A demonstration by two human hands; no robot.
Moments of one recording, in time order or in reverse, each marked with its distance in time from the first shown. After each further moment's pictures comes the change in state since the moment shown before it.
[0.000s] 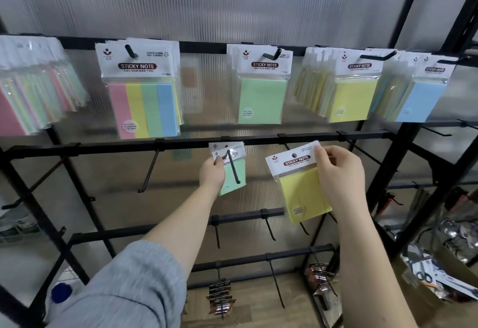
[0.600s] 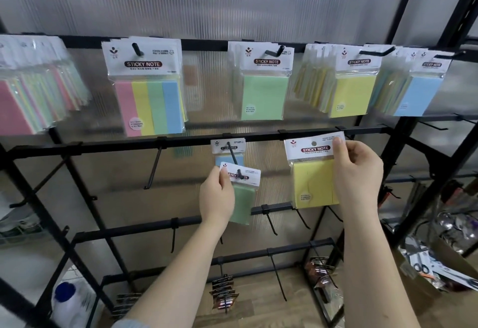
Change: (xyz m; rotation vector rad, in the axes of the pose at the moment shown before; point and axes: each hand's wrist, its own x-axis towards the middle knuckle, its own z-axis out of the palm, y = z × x) left_hand -0.083 -0.011 -0.014 0.089 0.137 0.316; right_hand -0.011 0.000 -0.007 0.121 0.246 -0.017
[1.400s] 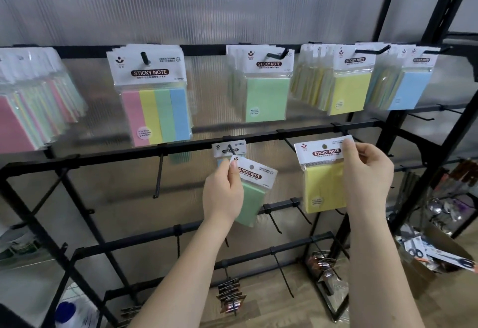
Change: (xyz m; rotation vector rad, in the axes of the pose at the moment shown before) left_hand 0.005 0.022 -0.027 0.023 -0.093 0.255; right_hand -0.016 -0.004 0.002 0.105 0.129 0.090
